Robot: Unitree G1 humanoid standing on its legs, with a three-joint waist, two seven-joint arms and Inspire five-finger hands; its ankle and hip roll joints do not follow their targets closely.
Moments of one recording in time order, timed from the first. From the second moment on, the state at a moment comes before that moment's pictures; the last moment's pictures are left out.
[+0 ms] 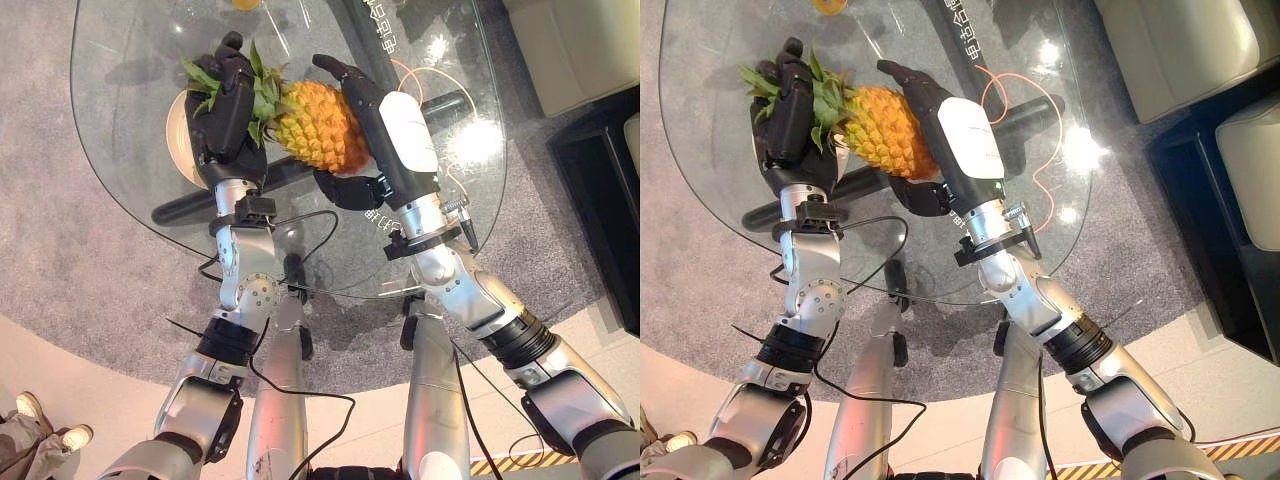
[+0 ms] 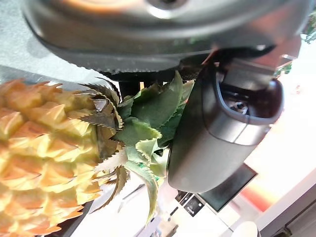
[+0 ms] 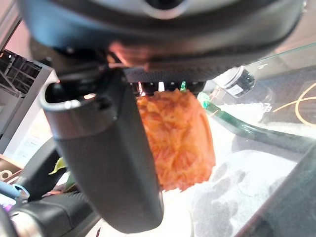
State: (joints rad) left arm -0.70 0.18 -0.19 0.18 -0.99 -0.54 0.27; right arm -0.76 -0.50 0.56 0.05 -0.35 -0.05 -0.43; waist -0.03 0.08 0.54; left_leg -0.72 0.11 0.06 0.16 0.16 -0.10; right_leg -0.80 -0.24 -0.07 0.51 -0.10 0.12
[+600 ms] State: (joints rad) left arm -0.70 0.16 -0.10 0.17 -0.87 -0.67 0.56; right arm -0.76 -0.51 0.55 0.05 -0.35 -0.05 -0.46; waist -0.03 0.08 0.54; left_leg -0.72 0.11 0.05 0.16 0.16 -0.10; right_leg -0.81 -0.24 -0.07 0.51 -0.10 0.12
